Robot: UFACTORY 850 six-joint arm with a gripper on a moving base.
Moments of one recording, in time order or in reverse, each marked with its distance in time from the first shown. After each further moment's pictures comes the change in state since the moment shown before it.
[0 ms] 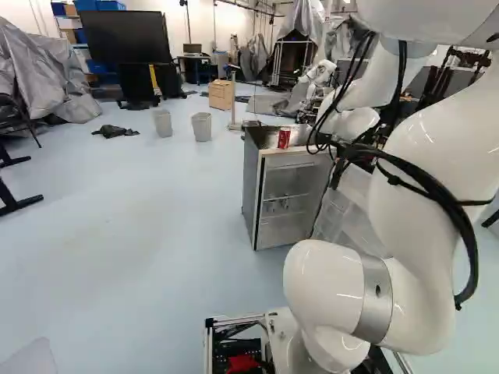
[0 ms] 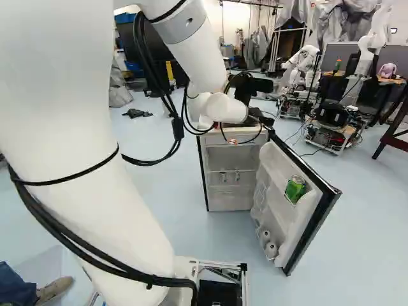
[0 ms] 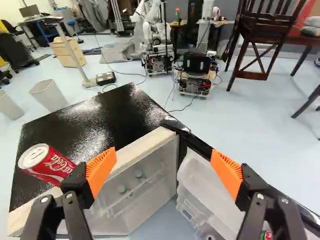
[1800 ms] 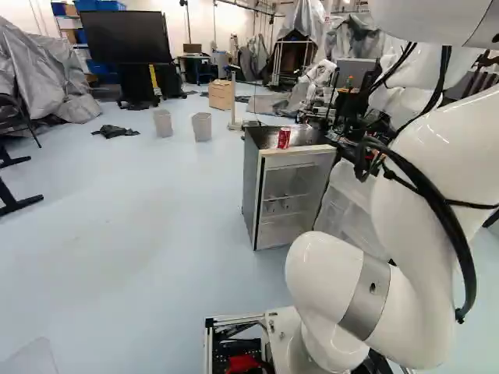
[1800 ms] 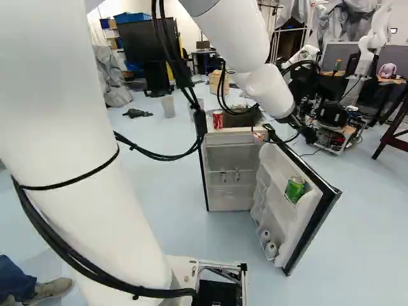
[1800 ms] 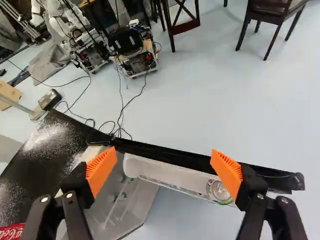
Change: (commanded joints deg) arm -16.4 -0.5 -9.2 14.9 -21.0 0.0
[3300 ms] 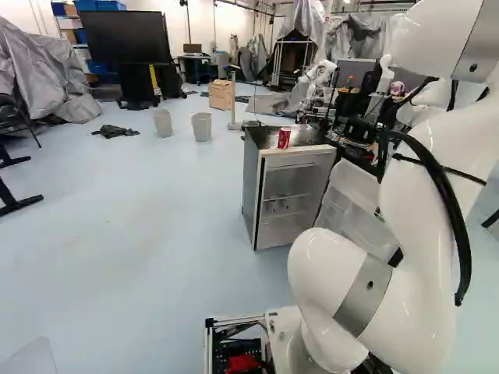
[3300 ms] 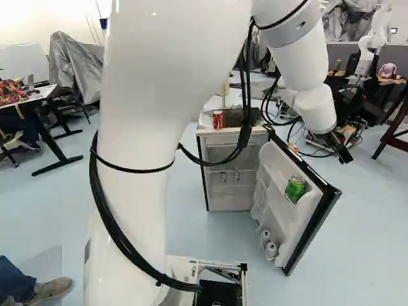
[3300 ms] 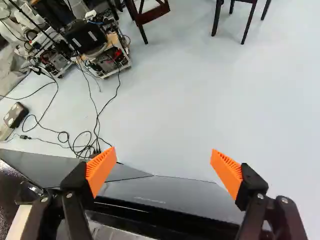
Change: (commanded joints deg) arm -8.1 -20.4 -17.9 0.0 -3.8 0.0
